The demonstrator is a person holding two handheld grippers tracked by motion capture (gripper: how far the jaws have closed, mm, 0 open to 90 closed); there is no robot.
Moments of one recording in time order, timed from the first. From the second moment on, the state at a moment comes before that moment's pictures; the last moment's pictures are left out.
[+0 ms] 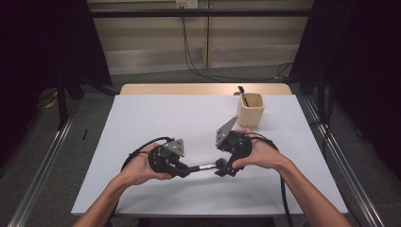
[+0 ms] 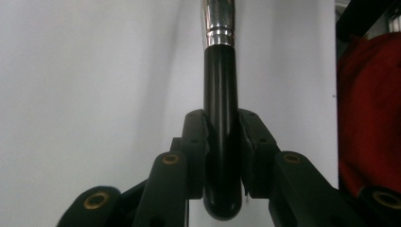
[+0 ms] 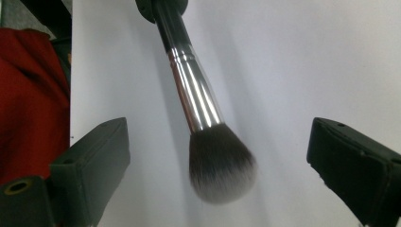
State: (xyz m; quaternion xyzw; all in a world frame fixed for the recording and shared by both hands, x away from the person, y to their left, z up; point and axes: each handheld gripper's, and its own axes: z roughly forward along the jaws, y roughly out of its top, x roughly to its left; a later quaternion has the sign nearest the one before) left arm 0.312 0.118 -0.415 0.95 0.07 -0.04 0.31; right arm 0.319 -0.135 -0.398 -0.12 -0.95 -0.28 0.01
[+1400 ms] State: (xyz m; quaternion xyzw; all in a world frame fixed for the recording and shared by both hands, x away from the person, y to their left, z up) left arm 0.302 0.170 -0.421 0.89 0.15 -0.02 0.43; right arm 0.291 -0.185 -0.417 -0.24 -0.87 -0.43 -0.02
